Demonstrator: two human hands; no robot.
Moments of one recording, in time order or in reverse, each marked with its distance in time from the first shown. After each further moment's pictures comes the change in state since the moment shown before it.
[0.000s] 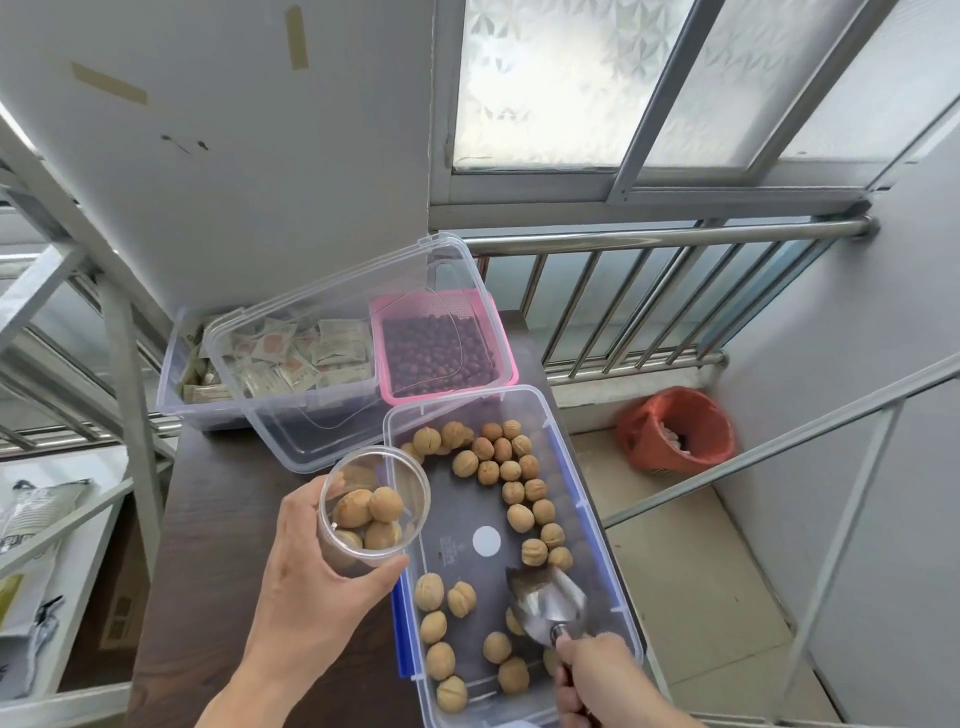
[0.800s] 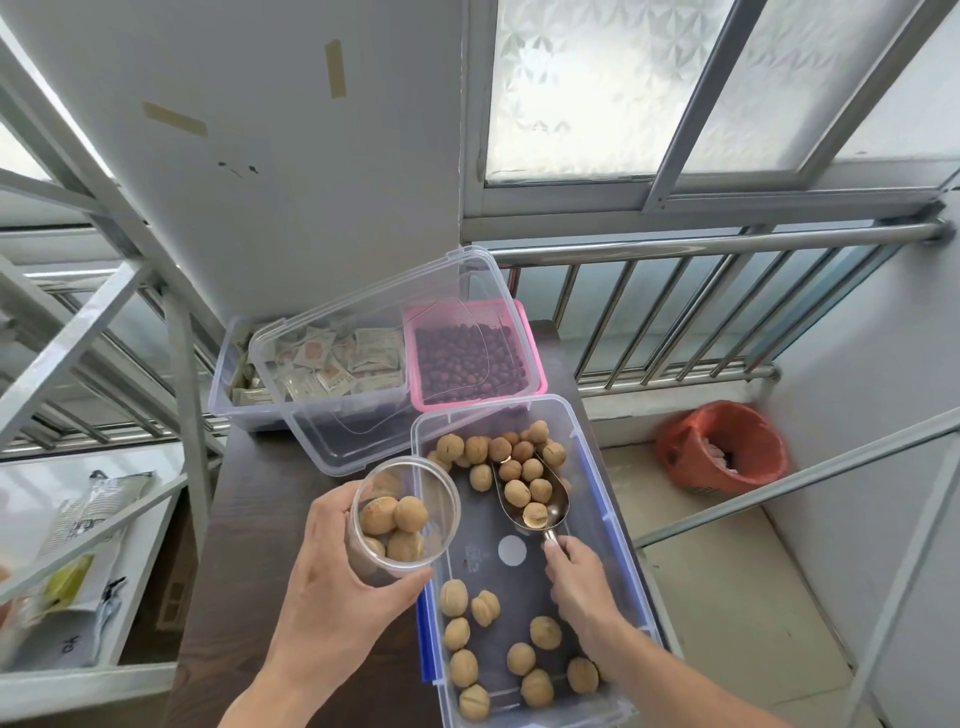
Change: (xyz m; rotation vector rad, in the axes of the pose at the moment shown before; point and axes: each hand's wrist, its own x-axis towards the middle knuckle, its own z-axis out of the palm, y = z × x) left_hand -0.008 0.016 -0.003 0.055 -0.003 0.002; right_hand 0.059 -0.063 0.037 -0.124 -0.050 -0.465
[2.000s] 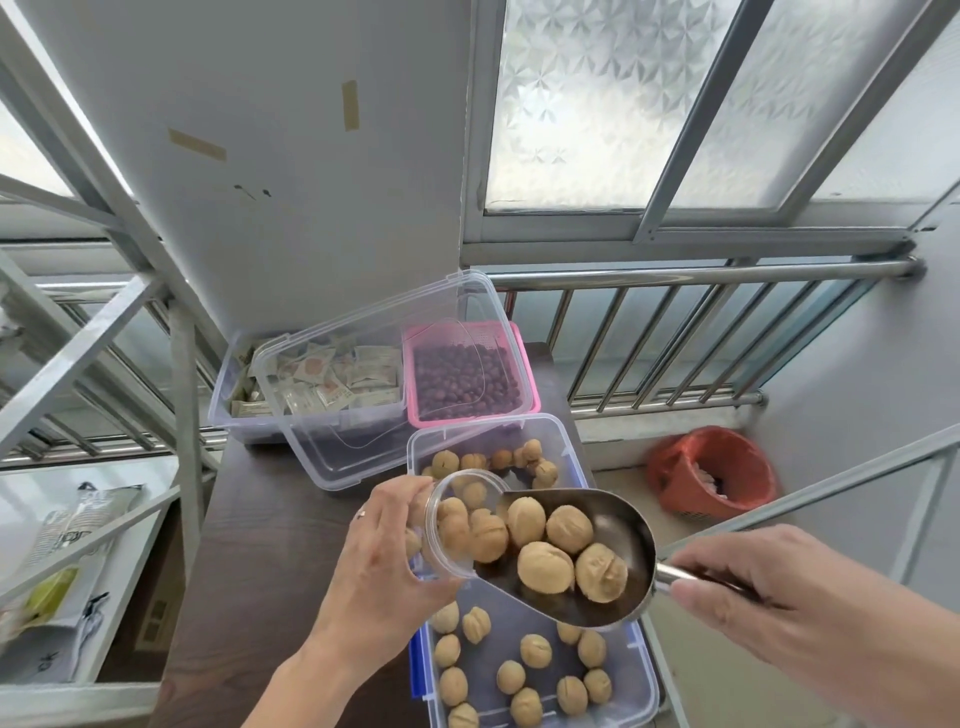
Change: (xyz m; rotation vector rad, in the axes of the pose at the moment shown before) left_hand 0.016 0.024 0.024 0.070 -0.087 0.094; right_hand -0.191 -0.172 -0.171 -0.930 -0.262 -0.625
